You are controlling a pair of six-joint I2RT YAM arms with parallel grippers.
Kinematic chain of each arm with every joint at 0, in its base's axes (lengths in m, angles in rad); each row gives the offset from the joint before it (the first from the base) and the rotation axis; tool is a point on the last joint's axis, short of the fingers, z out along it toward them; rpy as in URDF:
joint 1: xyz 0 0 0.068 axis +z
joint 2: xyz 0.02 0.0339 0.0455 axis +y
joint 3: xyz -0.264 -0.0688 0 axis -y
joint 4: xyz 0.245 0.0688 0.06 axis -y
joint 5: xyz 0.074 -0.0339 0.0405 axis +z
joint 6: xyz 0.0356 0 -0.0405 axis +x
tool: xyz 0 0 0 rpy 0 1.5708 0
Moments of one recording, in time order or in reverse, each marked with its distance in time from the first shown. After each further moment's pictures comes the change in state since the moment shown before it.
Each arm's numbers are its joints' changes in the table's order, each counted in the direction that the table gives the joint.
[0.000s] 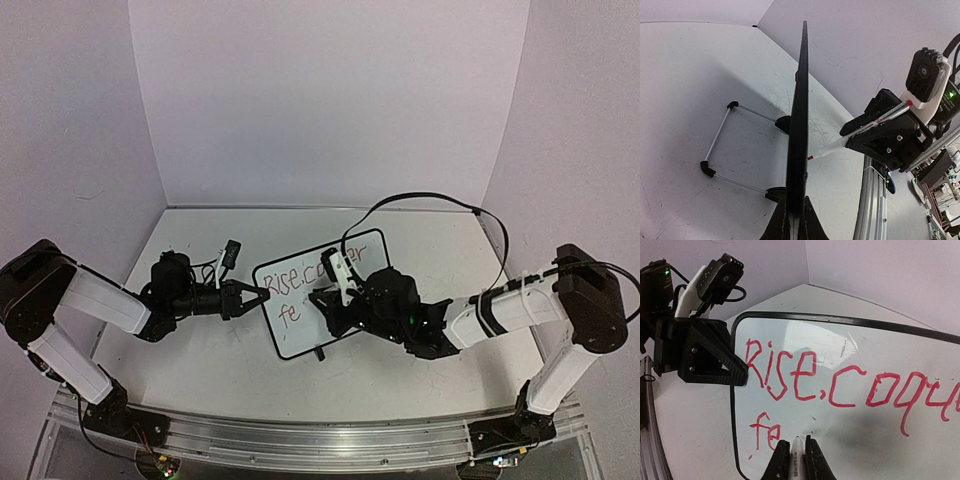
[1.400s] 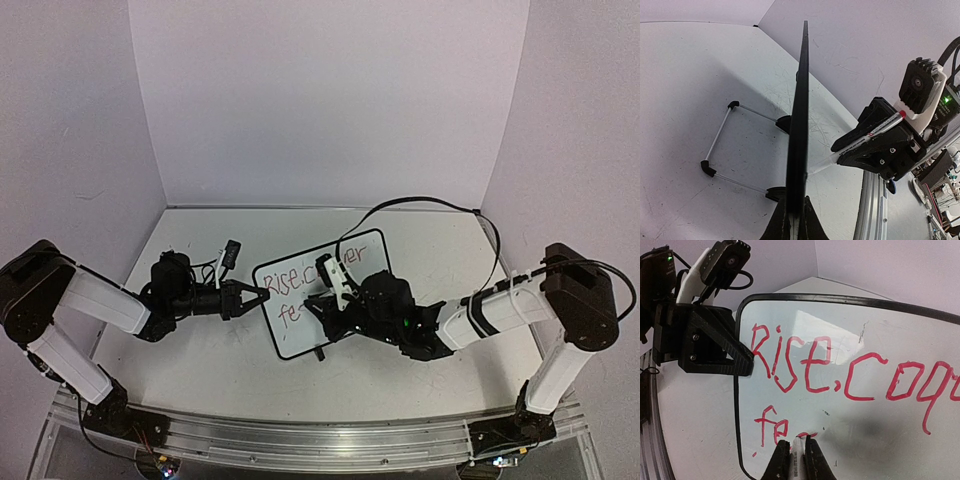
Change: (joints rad) left arm 0.000 -0.006 0.000 -0.010 0.005 0.002; right arm -0.007 0.052 0.006 0.026 0.054 0.008
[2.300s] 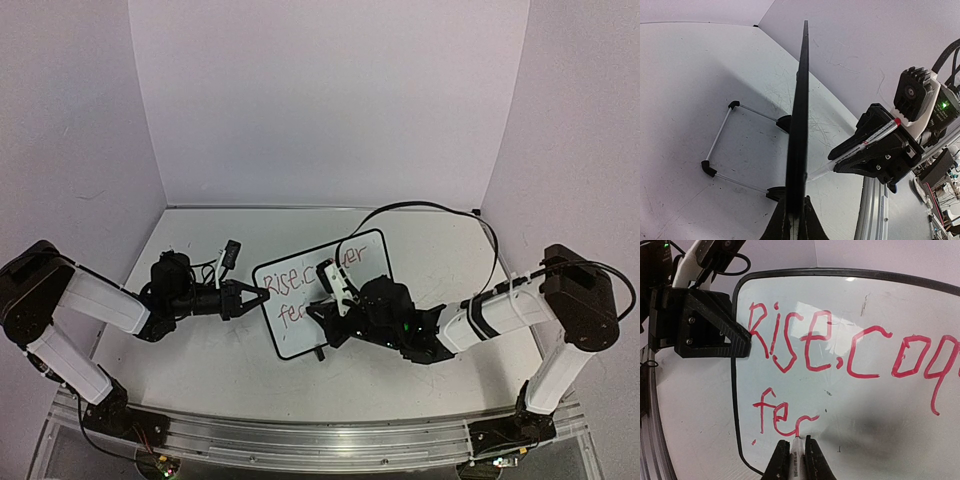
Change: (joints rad) left arm 0.000 -0.005 0.000 -0.007 0.002 0.008; right arm 0.009 0.000 -0.019 -0.023 -0.007 0.023
